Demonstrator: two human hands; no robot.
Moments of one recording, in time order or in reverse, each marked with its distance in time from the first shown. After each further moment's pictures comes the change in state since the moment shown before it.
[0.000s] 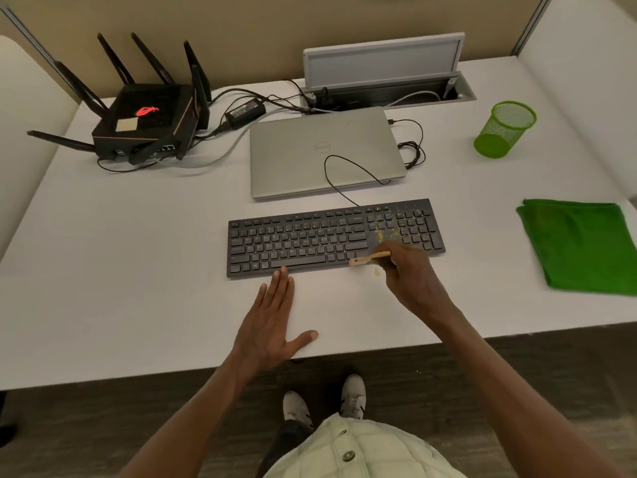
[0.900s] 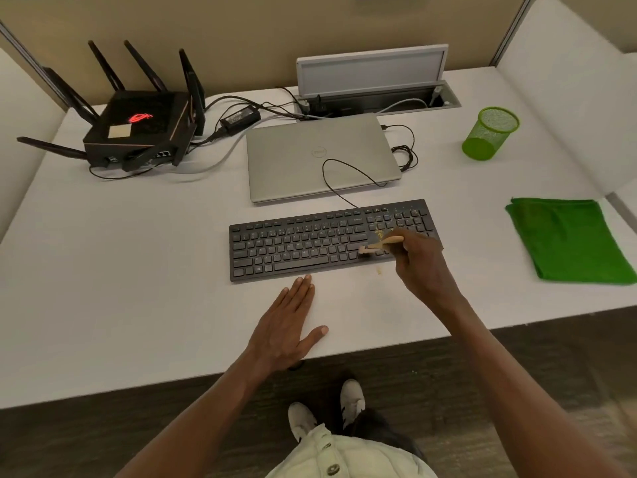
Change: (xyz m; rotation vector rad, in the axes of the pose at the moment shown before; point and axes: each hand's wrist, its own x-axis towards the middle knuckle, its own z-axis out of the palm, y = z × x) left_hand 0.007 0.002 0.003 -0.115 -0.027 0.135; right_hand 0.007 -0.010 -0.009 -0.062 0.140 0.060
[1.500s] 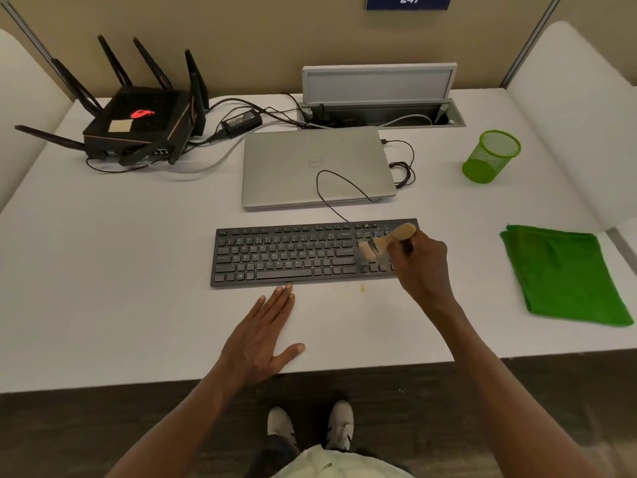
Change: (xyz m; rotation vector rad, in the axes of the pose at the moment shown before) left_hand 0.001 0.001 0.009 0.091 0.115 -0.015; right_hand 0.027 0.027 -0.016 0.100 0.094 0.230
